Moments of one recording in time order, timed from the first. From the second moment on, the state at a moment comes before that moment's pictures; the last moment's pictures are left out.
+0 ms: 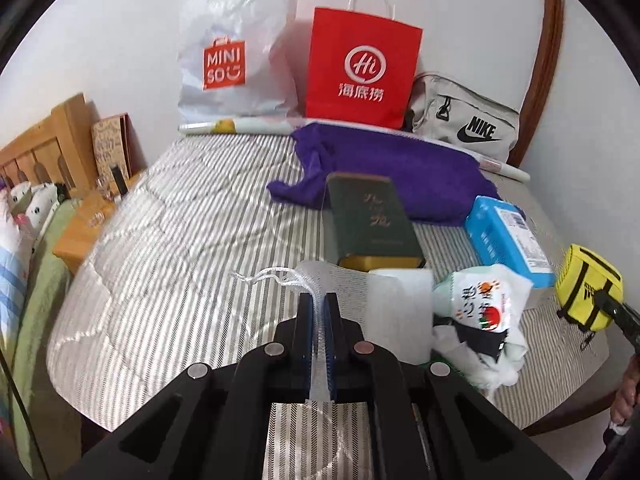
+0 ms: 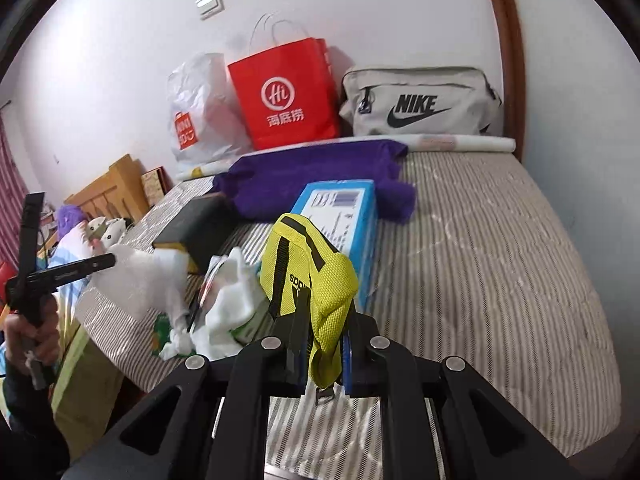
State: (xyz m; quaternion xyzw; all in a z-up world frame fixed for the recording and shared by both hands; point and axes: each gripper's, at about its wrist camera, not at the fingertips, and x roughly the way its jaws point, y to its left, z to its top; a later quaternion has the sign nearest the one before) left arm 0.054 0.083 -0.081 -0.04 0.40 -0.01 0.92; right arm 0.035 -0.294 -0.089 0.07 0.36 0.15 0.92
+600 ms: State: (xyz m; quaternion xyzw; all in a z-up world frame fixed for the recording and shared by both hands) left arm 0.092 0.071 -0.004 -0.03 0.37 -0.04 0.93; right arm 0.105 -0.280 -0.030 0.05 0.32 0.14 0.93
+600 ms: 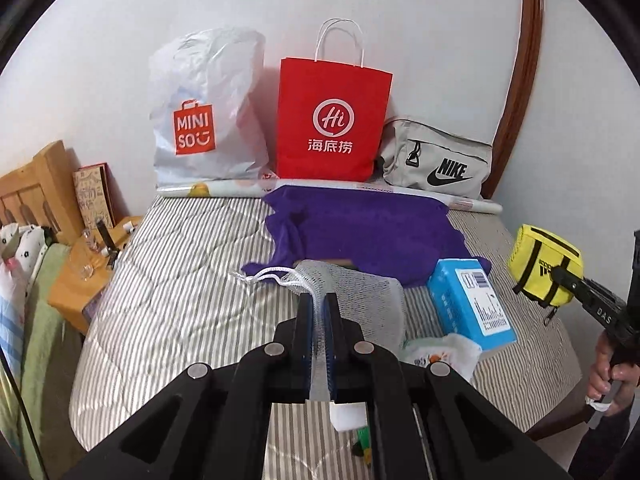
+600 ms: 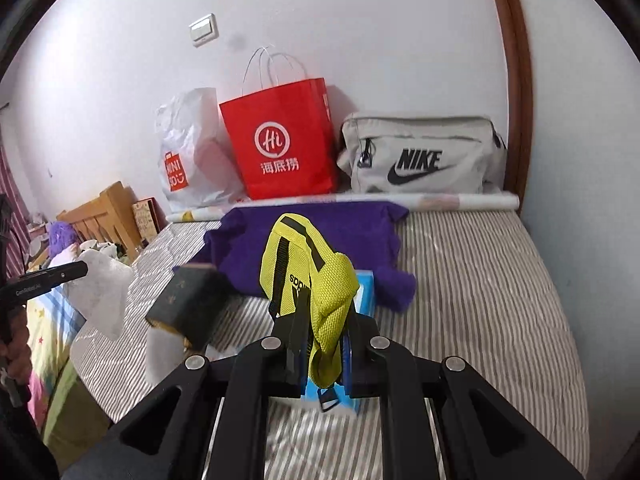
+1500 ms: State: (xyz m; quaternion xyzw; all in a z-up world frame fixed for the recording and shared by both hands) left arm 0.267 0.057 -0.033 -0.04 0.39 -0.08 0.92; right arm 0.278 -0.244 -0.078 0.05 0.39 0.13 0.91
